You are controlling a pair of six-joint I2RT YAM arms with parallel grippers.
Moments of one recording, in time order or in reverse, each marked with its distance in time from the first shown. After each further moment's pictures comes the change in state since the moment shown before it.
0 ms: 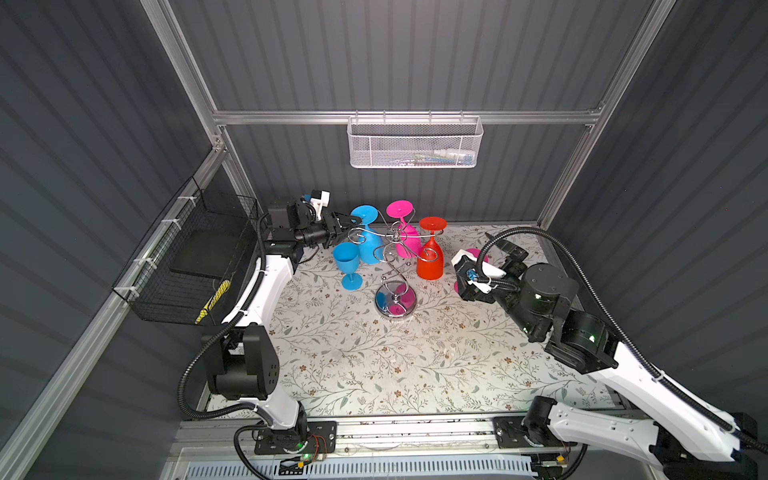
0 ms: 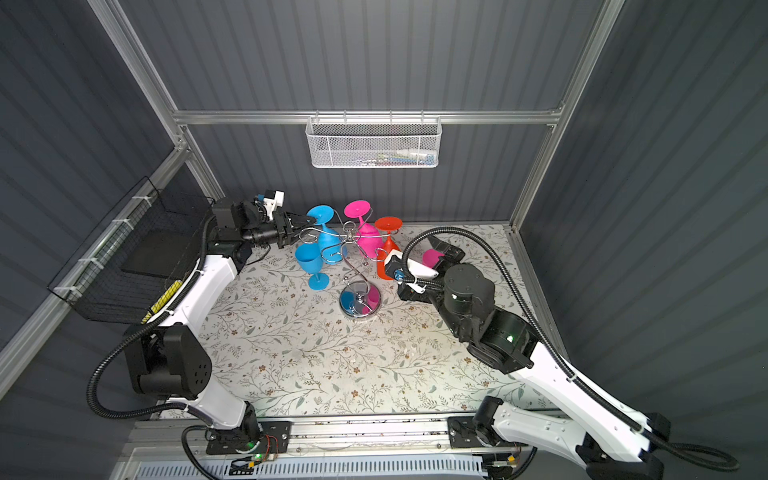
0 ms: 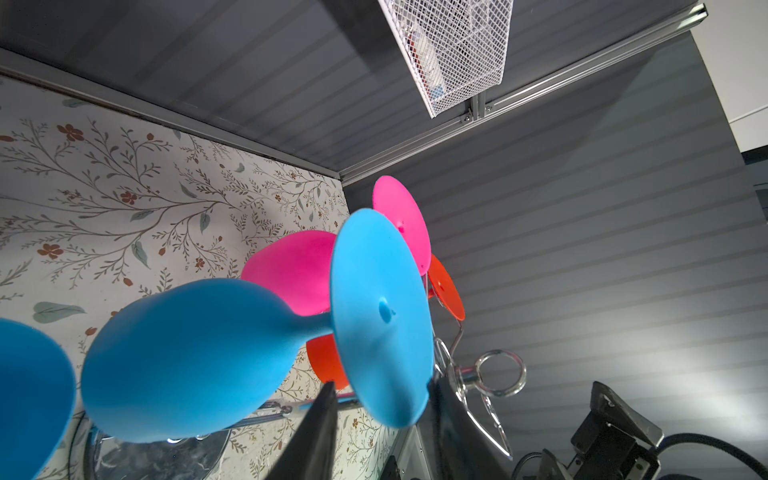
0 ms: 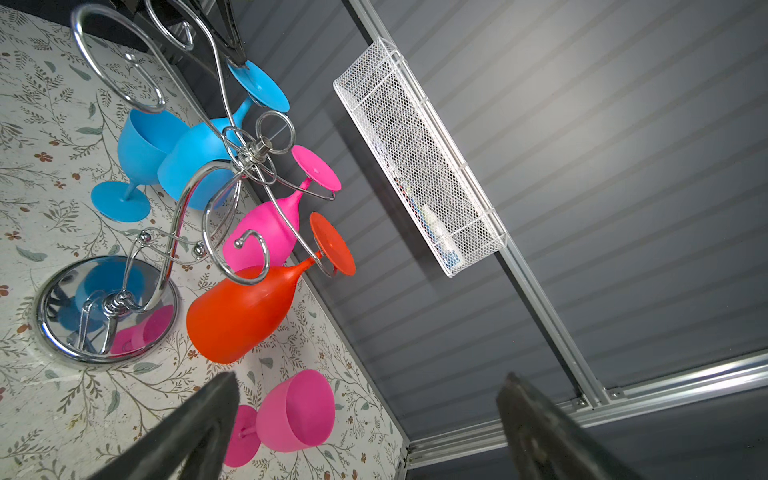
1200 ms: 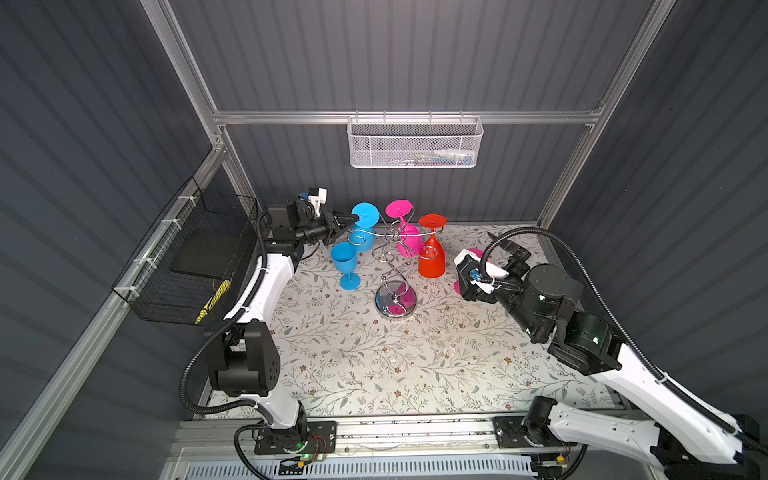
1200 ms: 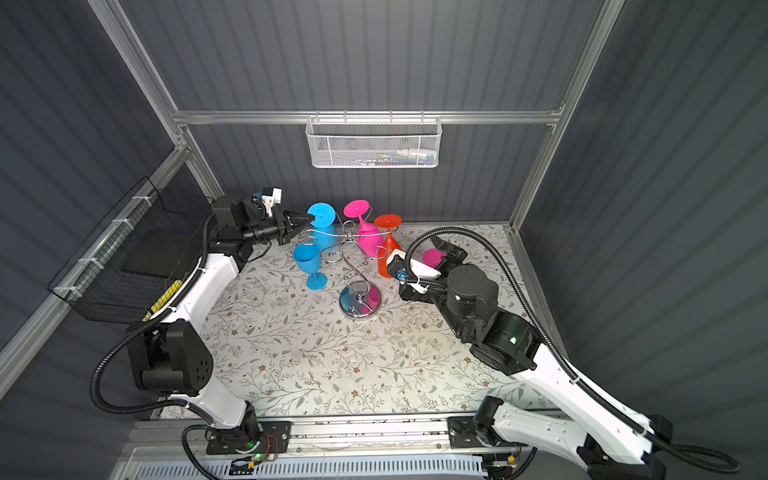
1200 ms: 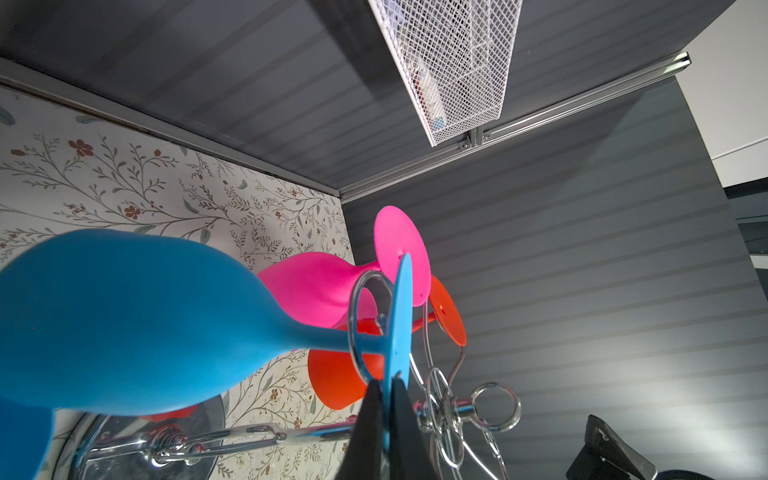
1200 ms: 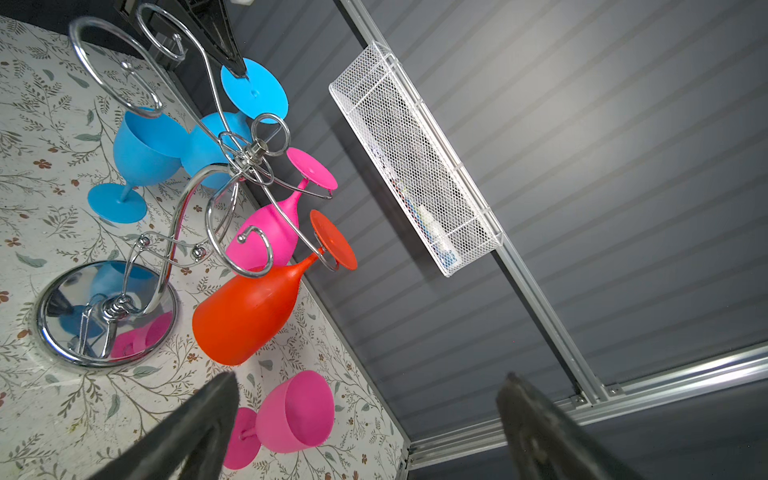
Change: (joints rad) left arm 0.000 0.021 0.014 0.064 -0.040 -0.082; right arm 0.000 -0.013 0.000 -0.001 0.000 0.006
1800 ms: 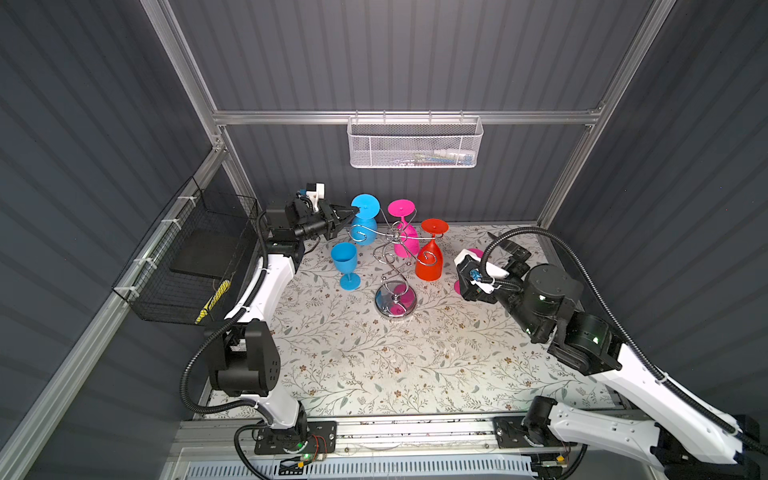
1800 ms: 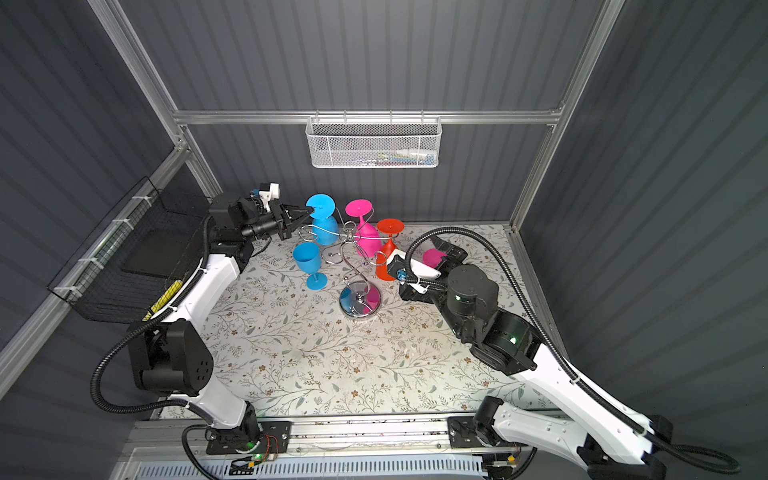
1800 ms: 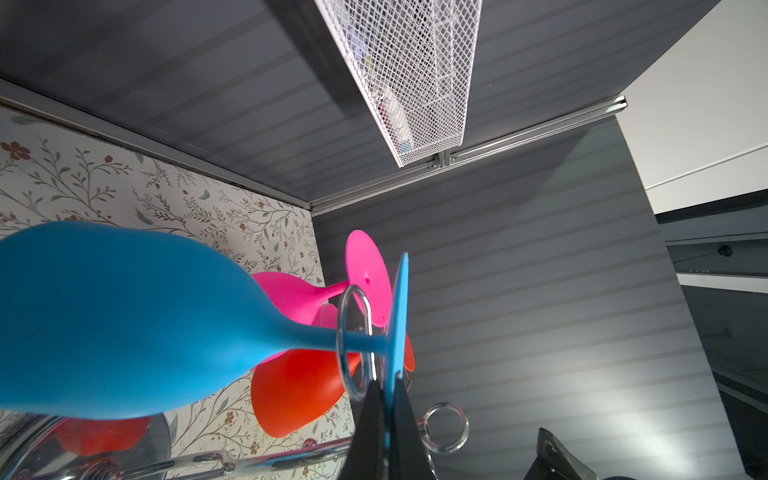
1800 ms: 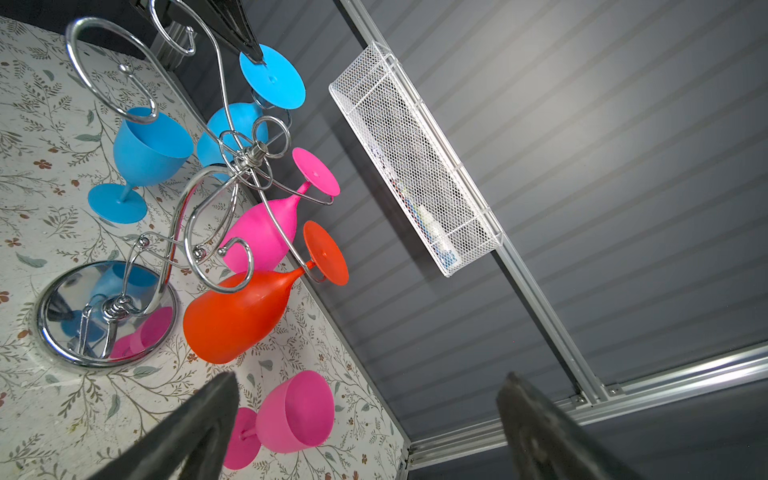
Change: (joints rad) left arm -0.003 0.000 -0.021 0.203 0.000 -0.226; right arm 0.001 0.000 0.000 0.000 0.000 0.001
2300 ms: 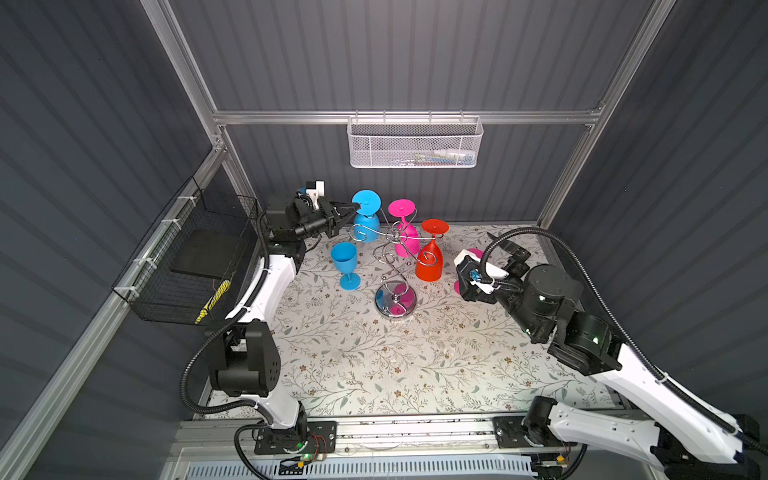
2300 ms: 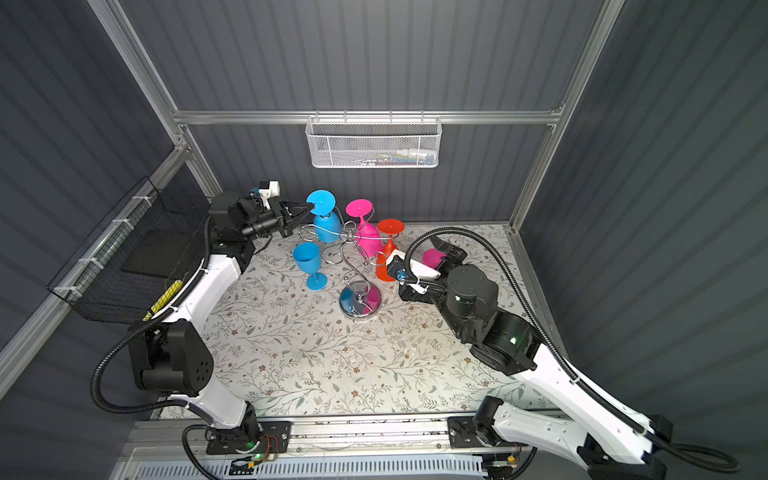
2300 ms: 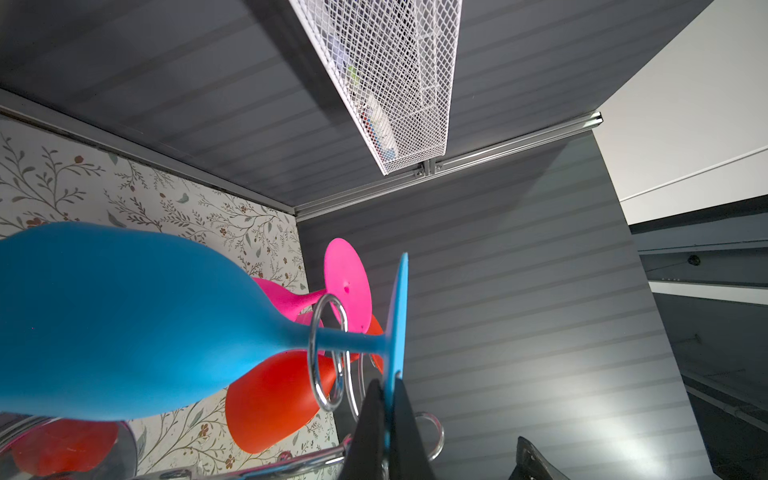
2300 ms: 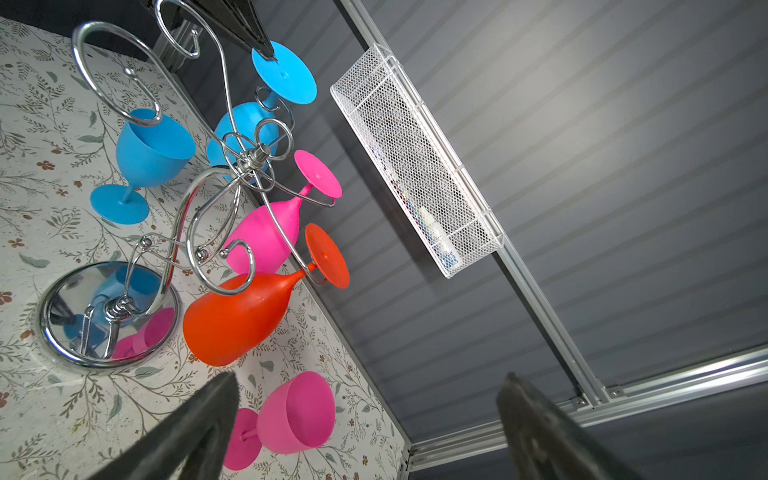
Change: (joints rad) left arm -0.017 -0.002 -0.003 0.056 -0.016 -0.071; right arm 0.003 0.000 0.000 0.000 0.000 0.000
